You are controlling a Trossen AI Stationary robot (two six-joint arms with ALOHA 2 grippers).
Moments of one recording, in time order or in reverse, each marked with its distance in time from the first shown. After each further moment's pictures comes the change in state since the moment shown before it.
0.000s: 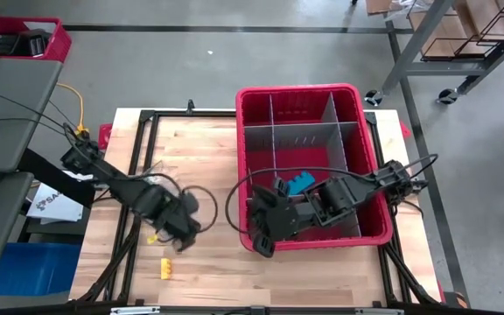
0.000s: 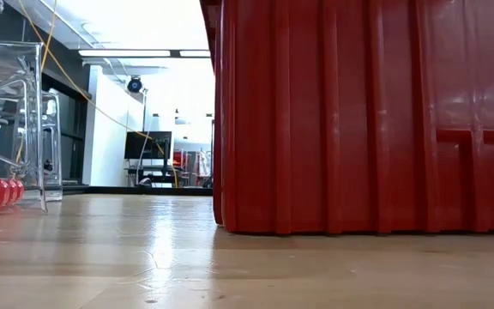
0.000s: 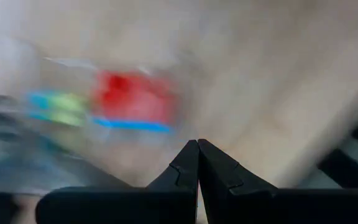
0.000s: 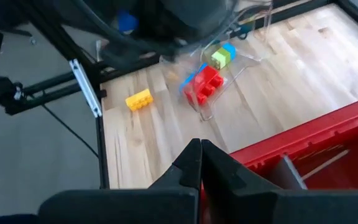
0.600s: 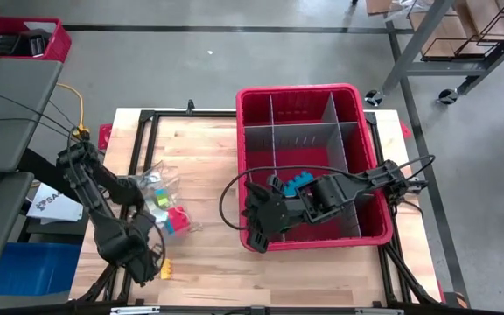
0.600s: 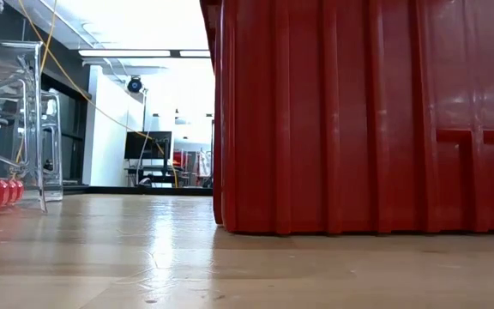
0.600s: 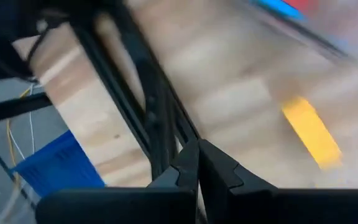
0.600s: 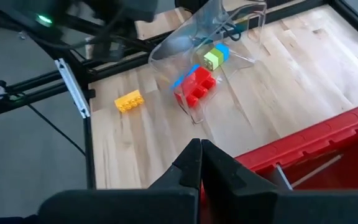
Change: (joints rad) left arm -0.410 -0.012 -0.241 -0.051 0.175 -0.837; right arm -0.043 0.029 -0.002 0.012 -0.009 -0.037
